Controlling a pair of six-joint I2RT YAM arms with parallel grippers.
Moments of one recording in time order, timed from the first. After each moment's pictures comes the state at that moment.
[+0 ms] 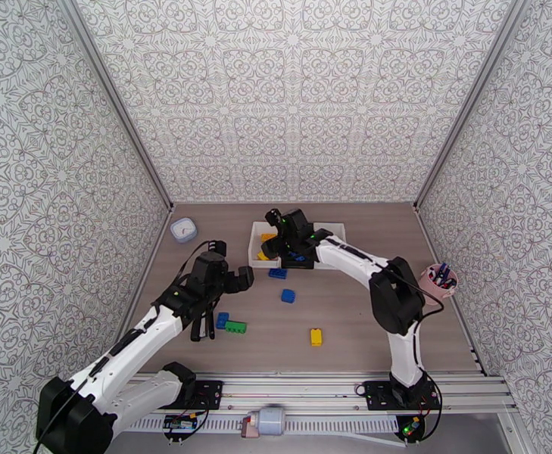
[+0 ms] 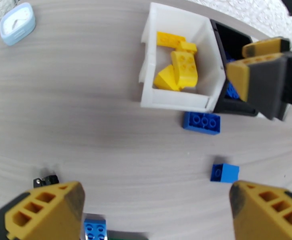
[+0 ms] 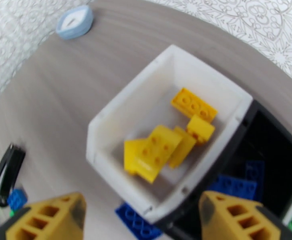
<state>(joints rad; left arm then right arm) -0.45 1.01 0.73 -0.43 -0.07 -0.45 0.67 1.93 1.54 -0.35 -0.15 0.06</state>
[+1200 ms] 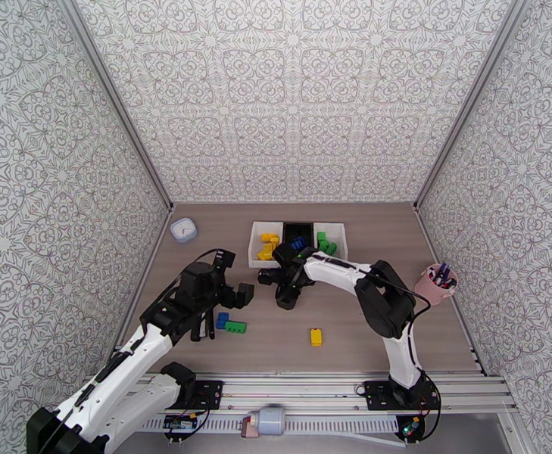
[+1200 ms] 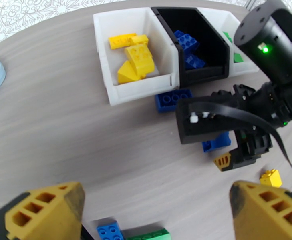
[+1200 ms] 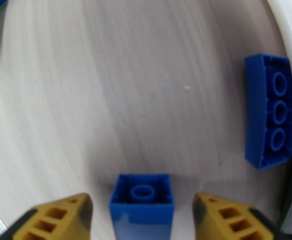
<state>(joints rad) -0.43 0.88 0.66 -0.42 0.08 -0.17 0.78 2.07 1.52 -0.79 -0.15 -0.46</state>
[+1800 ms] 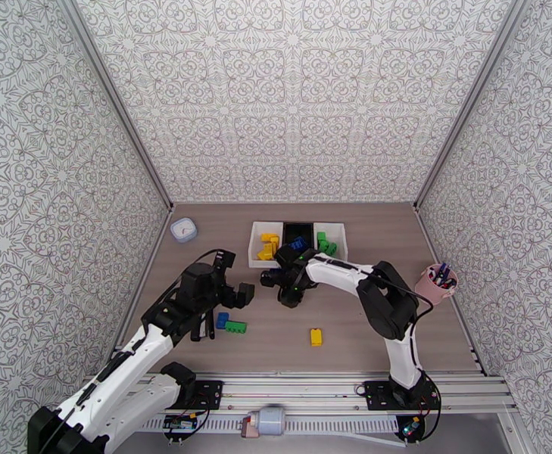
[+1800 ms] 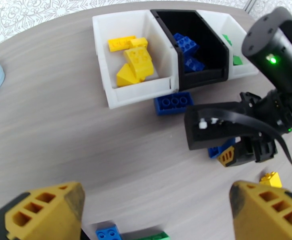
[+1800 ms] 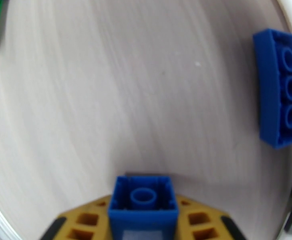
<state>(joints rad) -0.43 0.88 0.64 -0.37 0.08 -0.17 0.78 2.00 1.43 -0.78 -0.15 -0.40</state>
